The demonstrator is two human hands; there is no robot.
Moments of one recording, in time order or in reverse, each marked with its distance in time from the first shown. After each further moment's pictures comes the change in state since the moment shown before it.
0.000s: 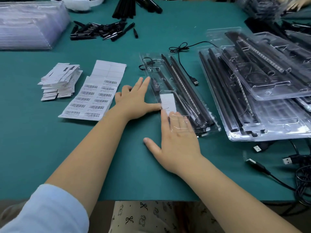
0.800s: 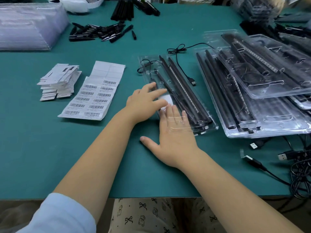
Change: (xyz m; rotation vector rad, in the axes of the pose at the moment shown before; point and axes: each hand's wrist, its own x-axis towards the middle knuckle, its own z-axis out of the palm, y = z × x) left_hand -0.010 0.026 0.001 -0.294 -0.038 0.107; right_hand 0.007 0.001 -0.003 -0.026 -0.076 0.003
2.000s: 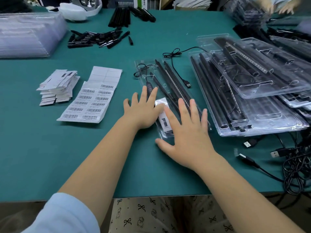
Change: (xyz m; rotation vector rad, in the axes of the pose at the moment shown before) left_hand -0.004 0.004 0.017 0.367 -0.053 -0.113; right_hand -0.024 0.027 -0.017 0.000 0.184 0.012
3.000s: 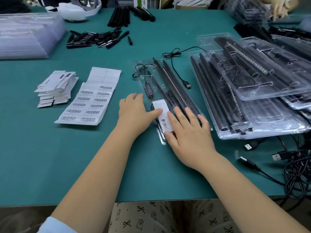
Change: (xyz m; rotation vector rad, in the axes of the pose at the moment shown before) left_hand -0.022 -0.002 -0.005 -0.355 0.259 -0.071; right_hand 0.010 0.020 0.023 -0.009 0.001 -0.013
